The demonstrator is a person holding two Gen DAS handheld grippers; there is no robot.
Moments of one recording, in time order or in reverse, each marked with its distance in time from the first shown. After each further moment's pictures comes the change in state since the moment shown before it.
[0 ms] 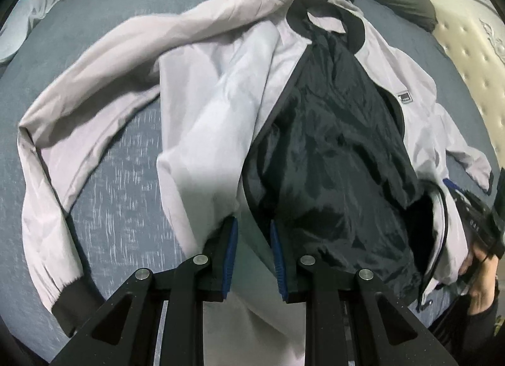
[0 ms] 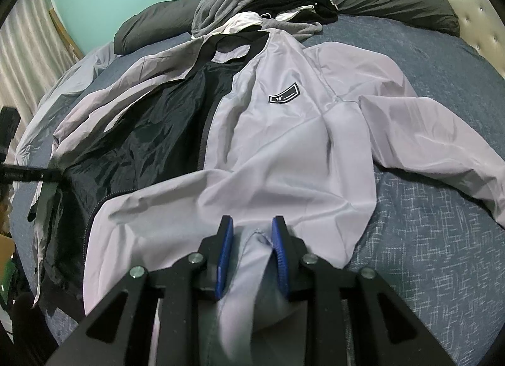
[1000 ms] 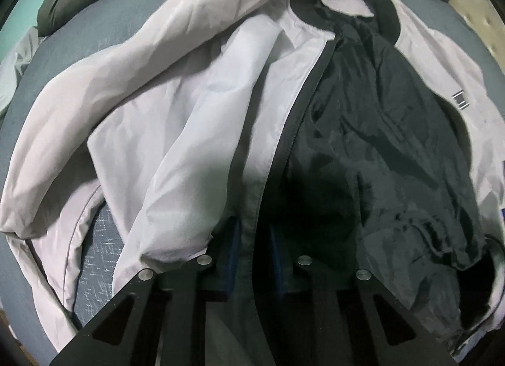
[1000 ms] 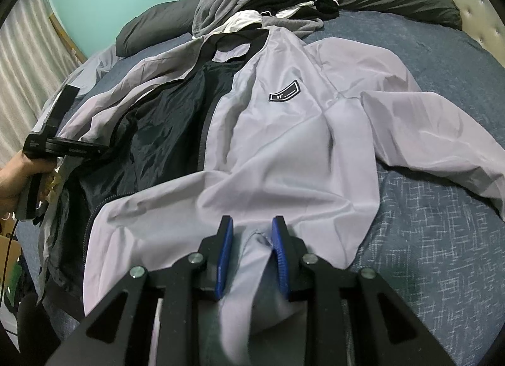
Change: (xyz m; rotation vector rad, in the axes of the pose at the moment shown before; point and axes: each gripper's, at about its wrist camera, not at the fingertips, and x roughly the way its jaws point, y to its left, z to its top) left arm 0.086 -0.020 0.079 0.124 0.016 0.158; right arm 0.002 -0.008 0.001 0.025 0.004 0.039
